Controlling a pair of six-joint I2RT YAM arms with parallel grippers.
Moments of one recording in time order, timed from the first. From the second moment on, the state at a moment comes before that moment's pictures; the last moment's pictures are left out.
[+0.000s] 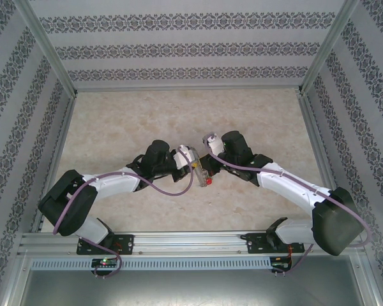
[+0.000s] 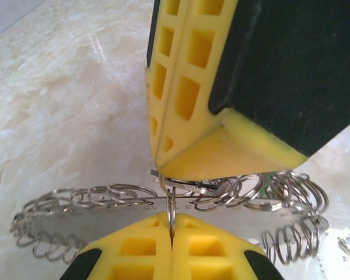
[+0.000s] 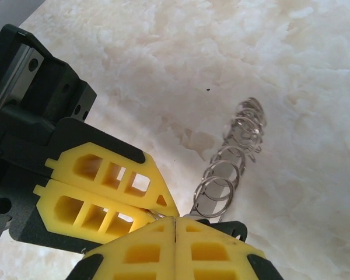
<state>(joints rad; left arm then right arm) -0.65 1.51 0.69 0.32 0.43 0.35 0.60 1.29 0.79 -0.19 -0.35 0.16</state>
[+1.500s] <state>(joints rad) -0.65 1.54 0.70 0.33 0.46 0.33 0.61 1.29 0.79 -0.19 -0.37 0.15</state>
